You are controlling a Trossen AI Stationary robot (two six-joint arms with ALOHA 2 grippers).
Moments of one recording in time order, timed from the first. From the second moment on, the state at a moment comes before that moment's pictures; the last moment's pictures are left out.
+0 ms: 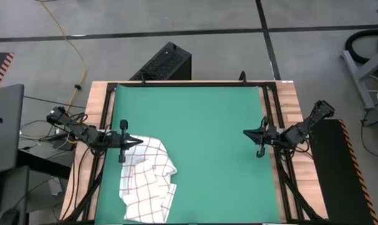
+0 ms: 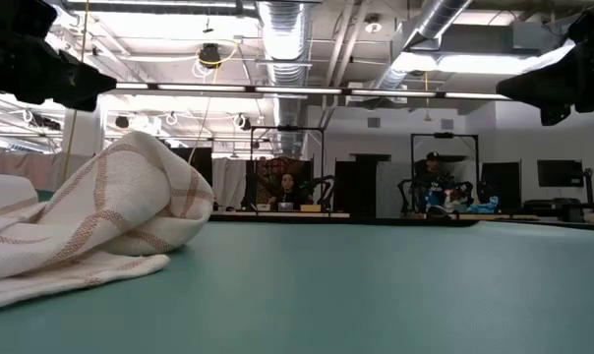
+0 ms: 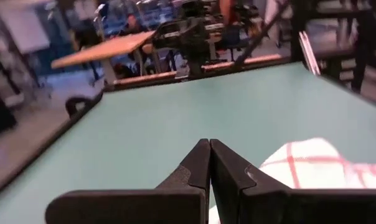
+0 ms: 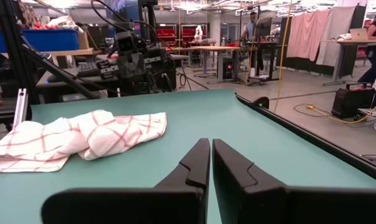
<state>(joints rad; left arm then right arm) -0.51 0.02 0.05 -0.04 -0.58 0.11 0.64 0.05 0.00 0.06 0.92 0.02</state>
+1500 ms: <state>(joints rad) 0.07 1.21 0.82 -0.94 -0.15 -0.10 0.57 0.05 0.00 0.06 0.90 0.07</state>
